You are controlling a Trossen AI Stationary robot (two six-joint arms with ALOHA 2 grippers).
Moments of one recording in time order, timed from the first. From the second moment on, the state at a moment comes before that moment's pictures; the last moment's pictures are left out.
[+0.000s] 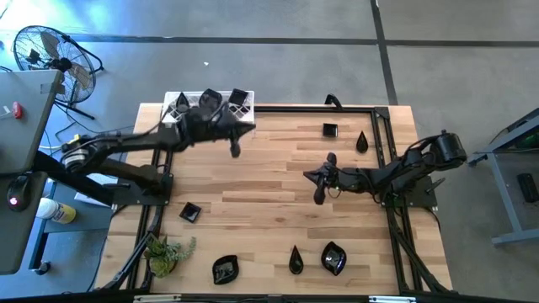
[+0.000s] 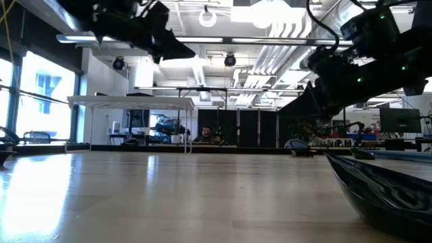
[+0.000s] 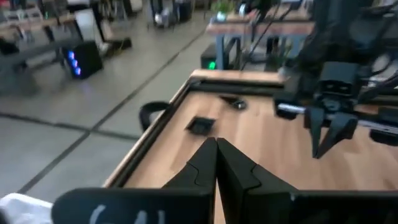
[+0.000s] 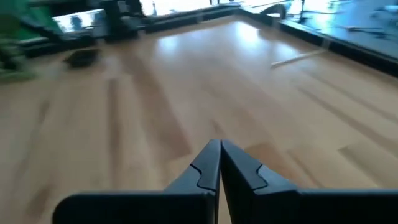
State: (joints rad) left arm 0.40 1.19 0.71 0.34 0.09 0.11; right arm 0.09 1.49 0.23 0.96 0.38 0.25
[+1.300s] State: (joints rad) left arm 0.23 1.12 0.40 0.68 0.08 0.10; right arm 0.33 1.78 0.82 0.19 -0.33 0.63
